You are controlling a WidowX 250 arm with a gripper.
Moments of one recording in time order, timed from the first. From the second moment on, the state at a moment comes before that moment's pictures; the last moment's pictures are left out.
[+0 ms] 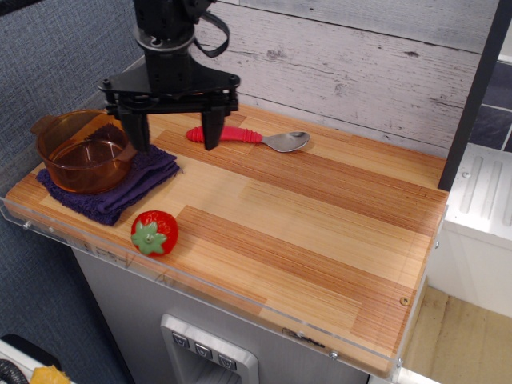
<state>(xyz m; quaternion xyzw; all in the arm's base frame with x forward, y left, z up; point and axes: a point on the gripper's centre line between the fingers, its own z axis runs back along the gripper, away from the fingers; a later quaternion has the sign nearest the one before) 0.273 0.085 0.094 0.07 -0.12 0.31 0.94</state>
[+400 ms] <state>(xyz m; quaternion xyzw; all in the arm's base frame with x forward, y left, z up) 0.278 0.131 0.100 0.08 -0.12 0.36 0.92</state>
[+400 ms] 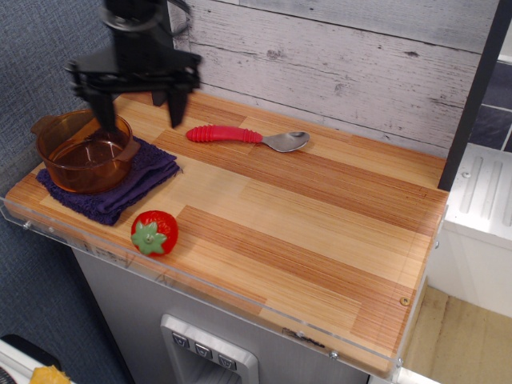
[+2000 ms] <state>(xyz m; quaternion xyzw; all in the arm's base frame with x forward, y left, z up) 0.286 0.164 0.044 0.09 -0.11 0.41 0.90</state>
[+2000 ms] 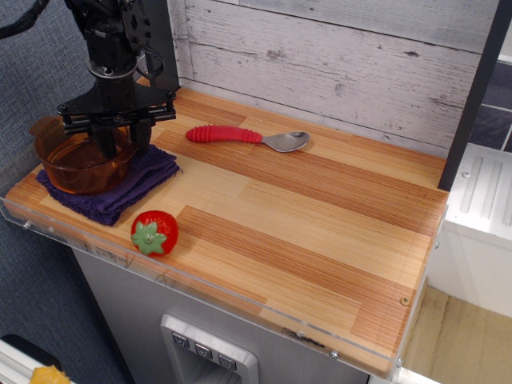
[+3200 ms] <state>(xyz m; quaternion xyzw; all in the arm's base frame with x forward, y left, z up) 0.292 0.125 0.095 0.08 -0.15 0.33 0.93</state>
